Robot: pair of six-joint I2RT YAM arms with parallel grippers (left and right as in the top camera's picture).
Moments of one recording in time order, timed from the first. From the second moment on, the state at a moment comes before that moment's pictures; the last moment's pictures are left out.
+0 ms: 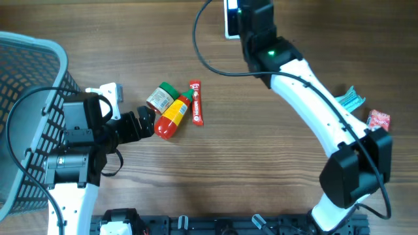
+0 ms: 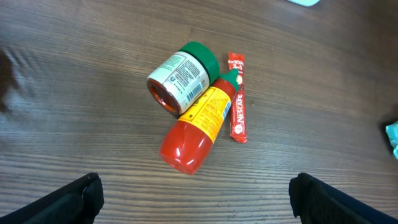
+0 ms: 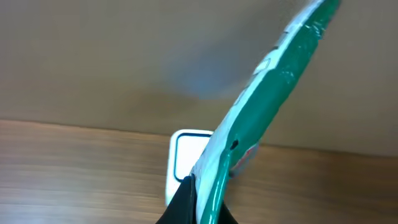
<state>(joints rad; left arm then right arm) 0.03 0.96 0.93 -0.88 0.26 -0.23 0.48 1.86 1.63 -0.17 0.44 0.05</state>
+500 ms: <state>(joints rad) 0.03 0.96 0.93 -0.88 0.26 -0.23 0.57 2.34 1.82 0.28 0.87 -0.77</state>
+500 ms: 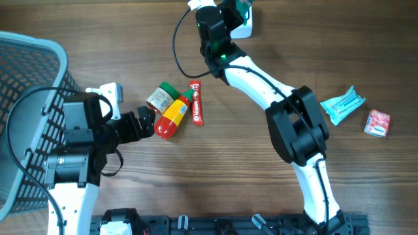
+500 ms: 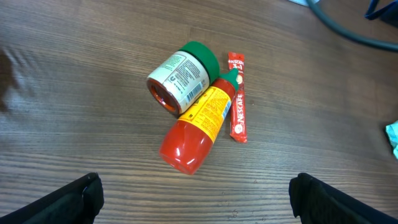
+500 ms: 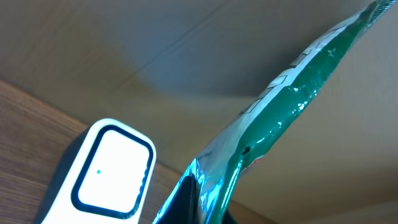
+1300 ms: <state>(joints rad) 0.03 0.96 0.93 -0.88 0.26 -0.23 0.56 2.38 1.82 0.29 0.80 -1.02</state>
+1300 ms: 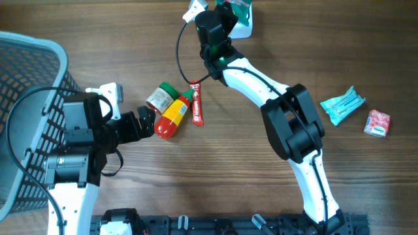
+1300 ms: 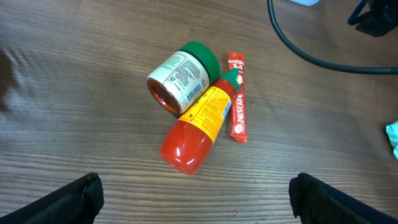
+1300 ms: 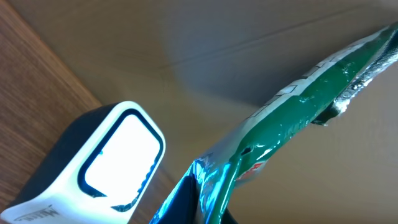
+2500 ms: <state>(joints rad) 0.03 0.96 0.93 -0.88 0.26 -0.23 -0.18 1.71 1.81 -0.95 -0.13 0.22</state>
